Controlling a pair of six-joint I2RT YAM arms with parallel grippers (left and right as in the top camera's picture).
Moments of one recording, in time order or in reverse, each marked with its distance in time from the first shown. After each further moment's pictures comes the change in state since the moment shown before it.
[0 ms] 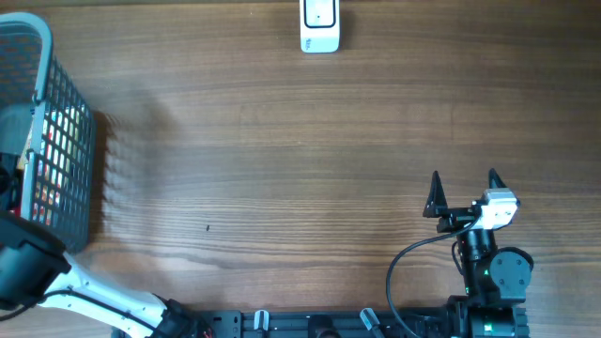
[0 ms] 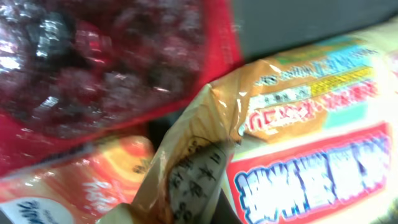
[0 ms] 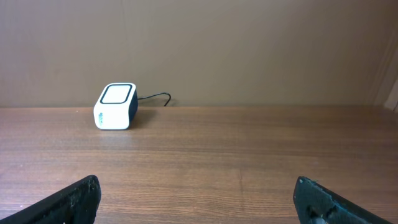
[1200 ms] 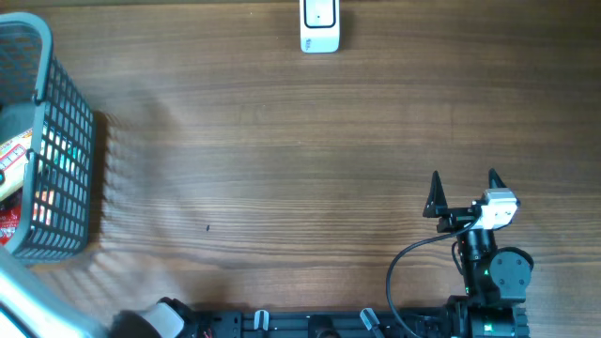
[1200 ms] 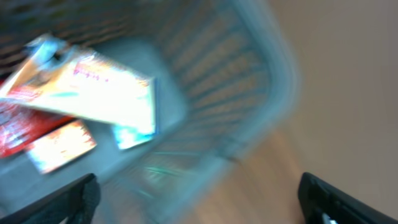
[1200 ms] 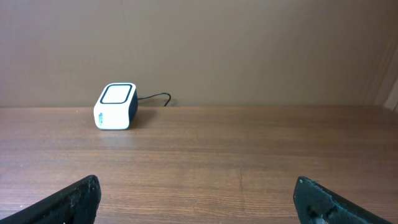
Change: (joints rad) left arm -0.129 -0.688 0.006 -0.016 -0.039 0.005; right arm 0.000 0.000 0.000 0.000 0.000 0.000
